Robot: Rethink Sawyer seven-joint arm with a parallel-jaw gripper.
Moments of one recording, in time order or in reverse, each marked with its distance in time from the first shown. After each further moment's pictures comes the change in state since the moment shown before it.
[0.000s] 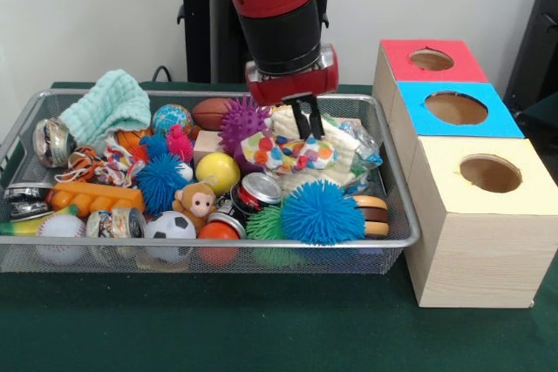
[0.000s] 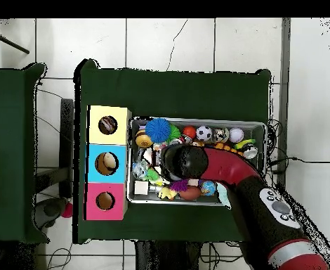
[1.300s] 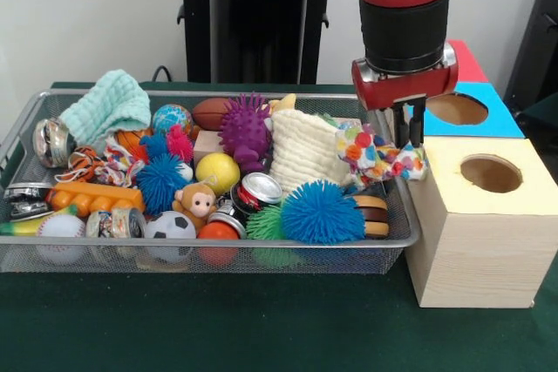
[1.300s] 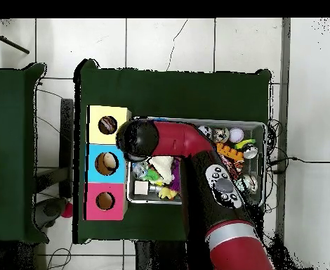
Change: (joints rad) arm 0.302 -0.004 -0.128 -0.212 0.100 0.110 0.000
